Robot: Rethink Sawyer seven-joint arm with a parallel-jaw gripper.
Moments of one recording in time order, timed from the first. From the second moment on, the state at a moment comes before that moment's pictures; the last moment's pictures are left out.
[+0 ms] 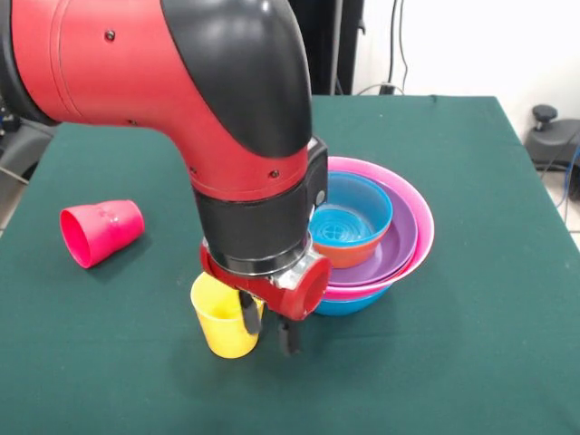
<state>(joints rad) -0.36 -0.19 0.26 0.75 -0.19 0.98 2.21</state>
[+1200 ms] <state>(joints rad) -0.35 -0.19 0.26 0.75 -0.22 0.97 2.21</state>
